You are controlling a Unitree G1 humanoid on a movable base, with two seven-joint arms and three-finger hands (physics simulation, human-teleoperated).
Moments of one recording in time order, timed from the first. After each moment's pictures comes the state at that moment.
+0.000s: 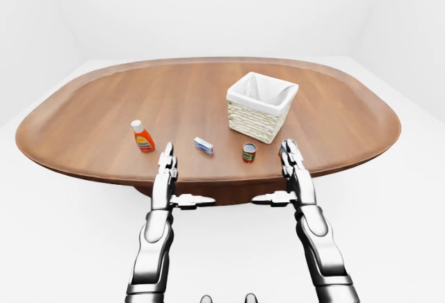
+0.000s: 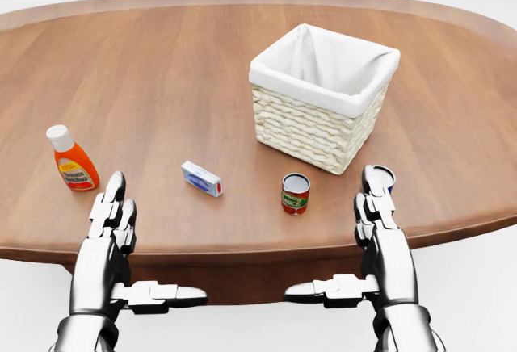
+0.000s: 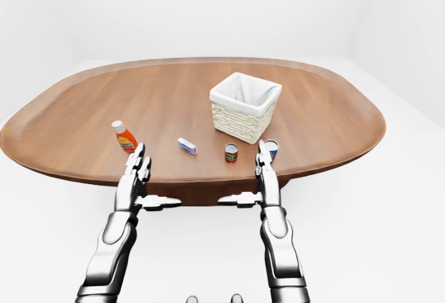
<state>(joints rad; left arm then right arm) 0.00 0.01 0.01 0.00 -0.01 0.00 -0.01 0.00 -0.01 -0.01 0.00 0.01 0.00 0.02</state>
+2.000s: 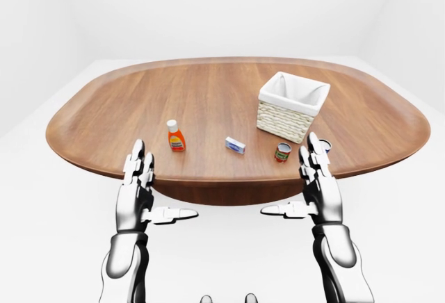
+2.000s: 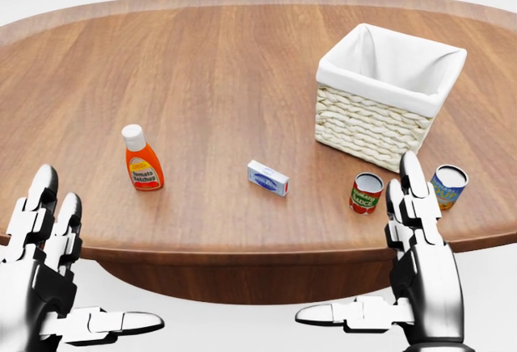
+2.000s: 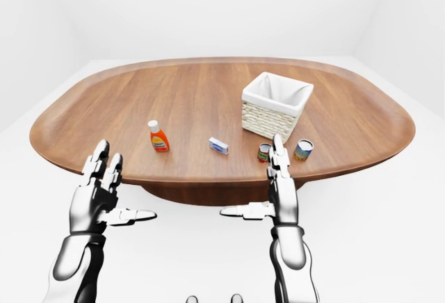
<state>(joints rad) 0.22 -0.01 0.12 -0.44 -0.08 0.07 -0.12 0.23 0.00 0.02 -0.45 -0.04 0.05 0.00</state>
